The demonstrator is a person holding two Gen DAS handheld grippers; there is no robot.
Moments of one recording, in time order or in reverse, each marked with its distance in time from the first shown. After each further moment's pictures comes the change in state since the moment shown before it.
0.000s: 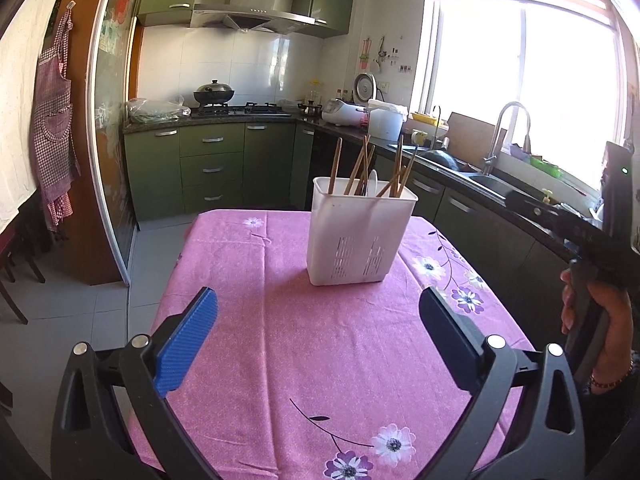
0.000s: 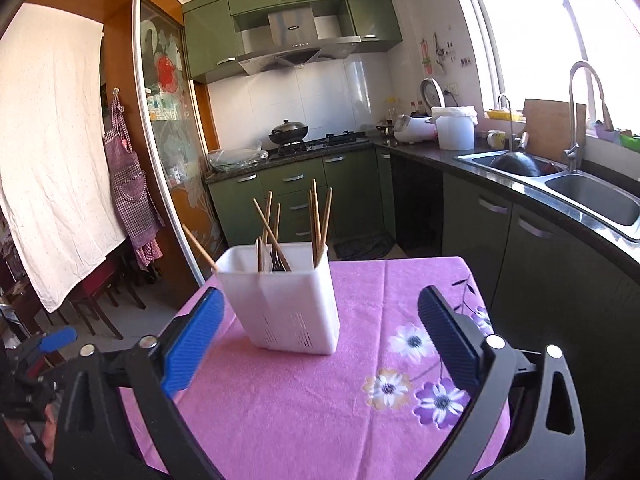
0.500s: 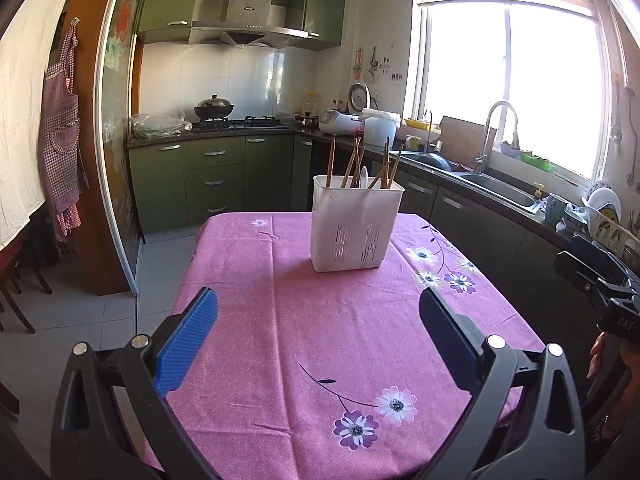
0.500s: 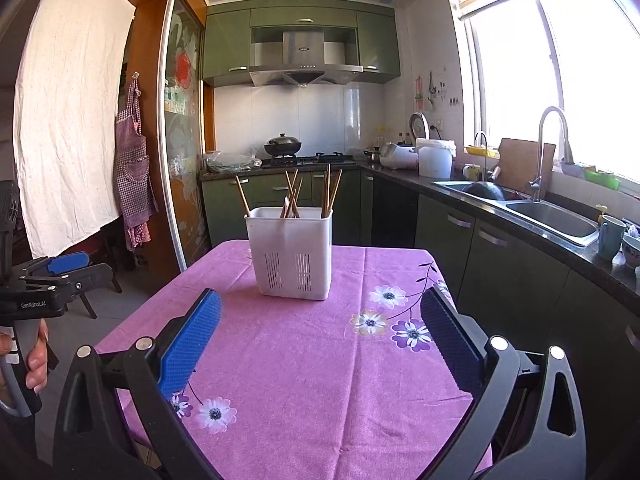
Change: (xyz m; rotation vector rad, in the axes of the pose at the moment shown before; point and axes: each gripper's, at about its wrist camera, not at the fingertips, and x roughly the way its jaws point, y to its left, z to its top) left arm -0.055 0.004 -0.028 0.032 -0.052 0.005; right arm -0.122 0.059 -0.075 -0.113 -0.092 -0.085
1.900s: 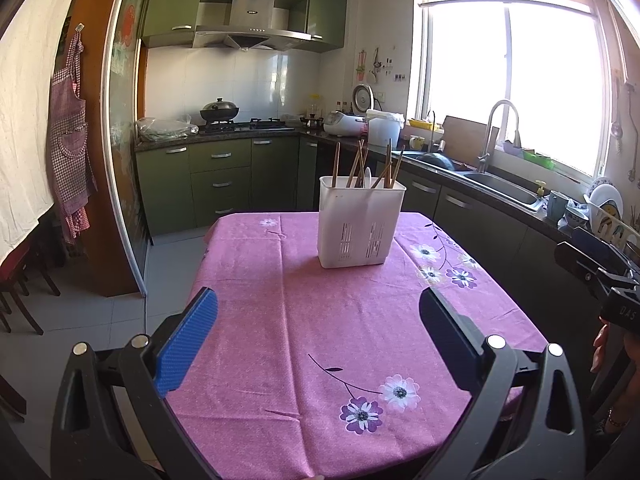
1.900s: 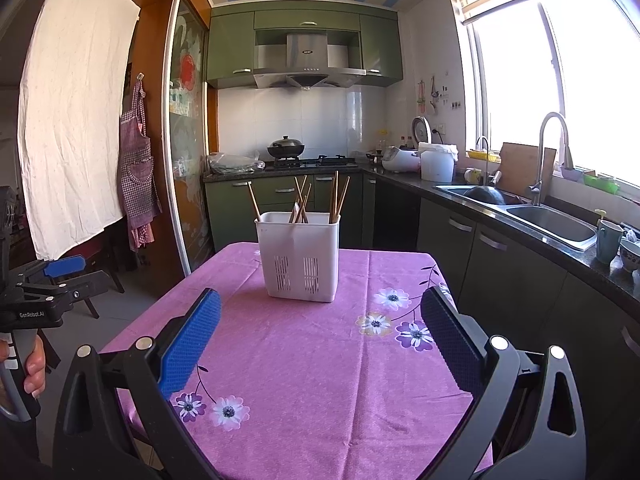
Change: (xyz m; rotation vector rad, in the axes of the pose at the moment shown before) left arm -0.016 0.001 -0.005 0.010 -0.003 0.024; right arm -0.009 0.010 0.017 0.006 0.010 0.016
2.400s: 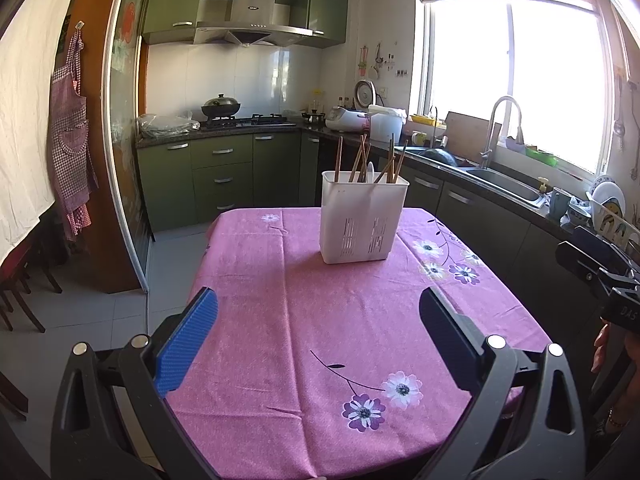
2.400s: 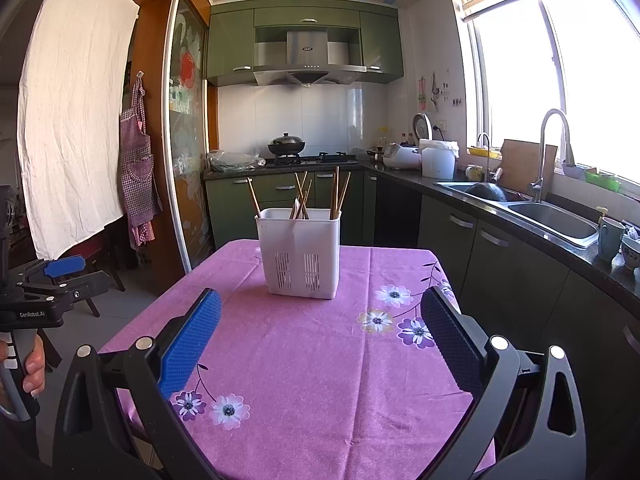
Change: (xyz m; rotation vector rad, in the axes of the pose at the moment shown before) left arm 0.002 0.001 -0.001 0.000 0.016 0.009; right arm 0.005 0.000 -0.005 0.005 0.011 0.006
